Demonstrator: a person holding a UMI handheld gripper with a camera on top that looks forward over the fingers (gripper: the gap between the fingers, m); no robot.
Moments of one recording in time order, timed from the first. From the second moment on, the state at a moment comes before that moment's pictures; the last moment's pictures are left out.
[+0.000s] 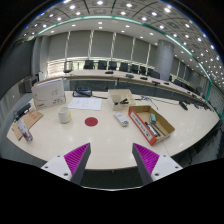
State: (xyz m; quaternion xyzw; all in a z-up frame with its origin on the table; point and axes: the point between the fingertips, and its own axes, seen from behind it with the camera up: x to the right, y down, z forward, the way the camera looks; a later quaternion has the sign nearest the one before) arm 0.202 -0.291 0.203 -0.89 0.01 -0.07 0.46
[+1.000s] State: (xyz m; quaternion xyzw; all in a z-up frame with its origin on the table) arm -0.305 -0.204 0.083 -0.84 -0.09 0.08 0.54
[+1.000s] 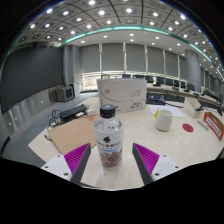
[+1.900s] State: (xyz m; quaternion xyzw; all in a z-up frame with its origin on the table) arm -0.321 -0.087 0.159 -0.79 0.01 0.16 0.59
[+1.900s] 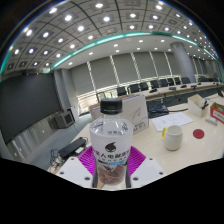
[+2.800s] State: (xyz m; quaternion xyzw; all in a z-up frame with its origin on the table) arm -0.207 0.092 0.164 -0.44 0.55 0.66 0.26
